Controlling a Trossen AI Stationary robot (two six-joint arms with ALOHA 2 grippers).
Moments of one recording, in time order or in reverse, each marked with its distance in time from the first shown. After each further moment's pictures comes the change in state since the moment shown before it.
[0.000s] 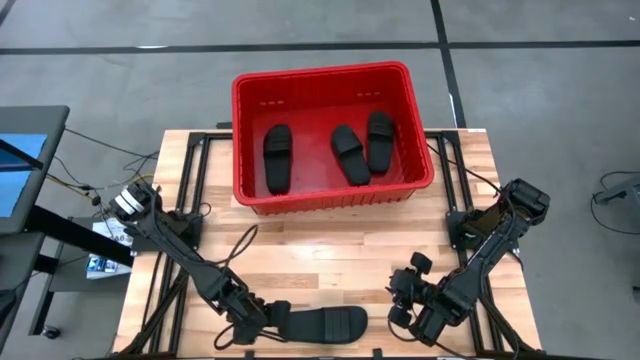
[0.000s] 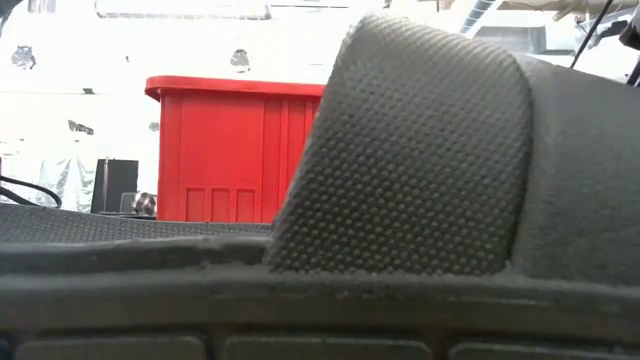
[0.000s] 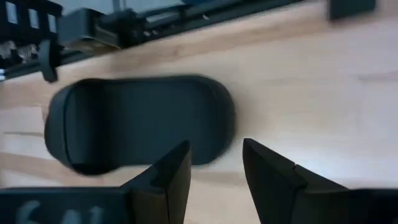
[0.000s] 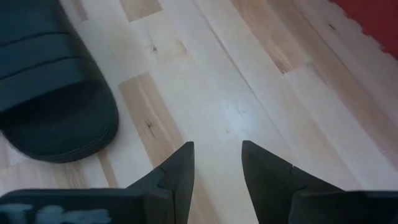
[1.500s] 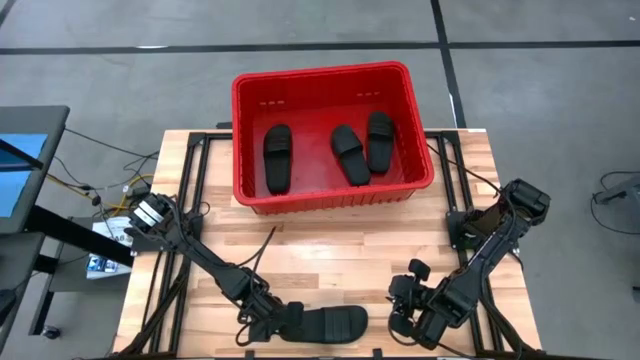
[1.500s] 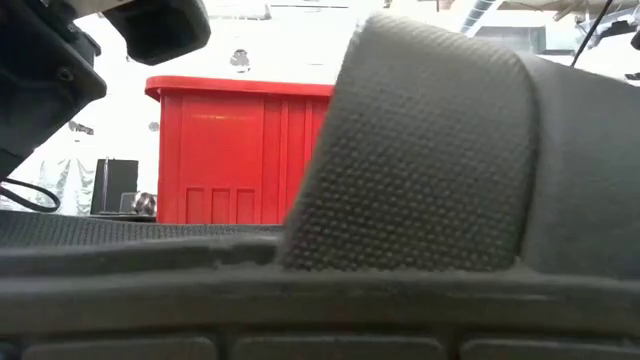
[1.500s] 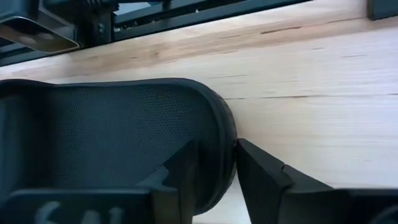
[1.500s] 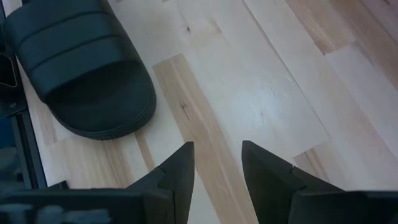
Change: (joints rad) left arm 0.101 0.178 0.019 0.133 0.207 0.005; right arm 0.007 0.000 0.000 0.094 -0.087 -0.035
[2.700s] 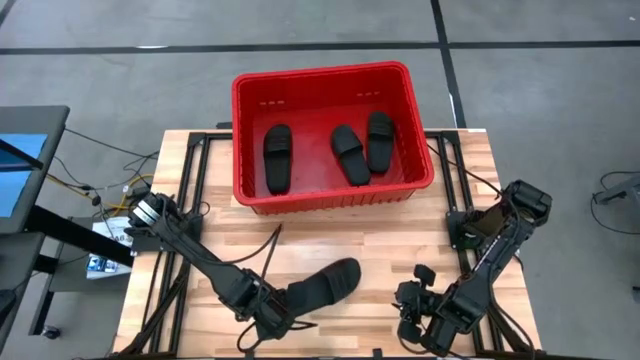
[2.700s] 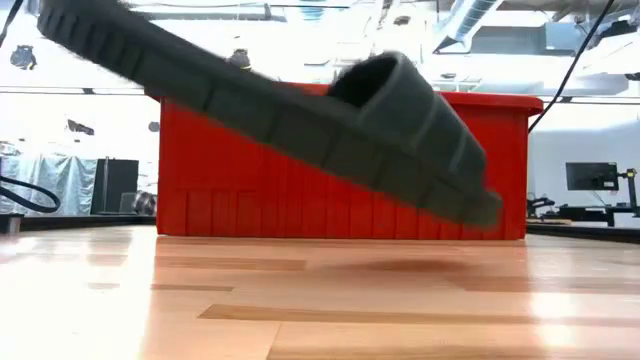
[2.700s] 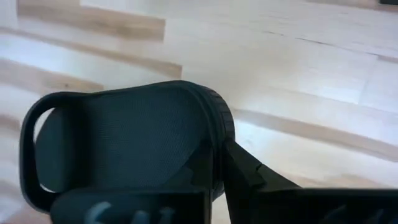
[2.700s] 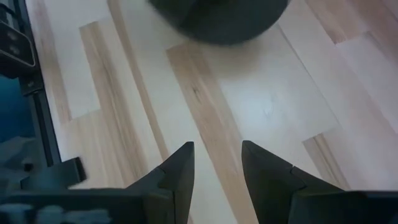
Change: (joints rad) left arm -0.008 -0.009 0.473 -0.726 -0.256 -0.241; right arm 0.065 0.000 0.000 -0.008 0.008 0.034
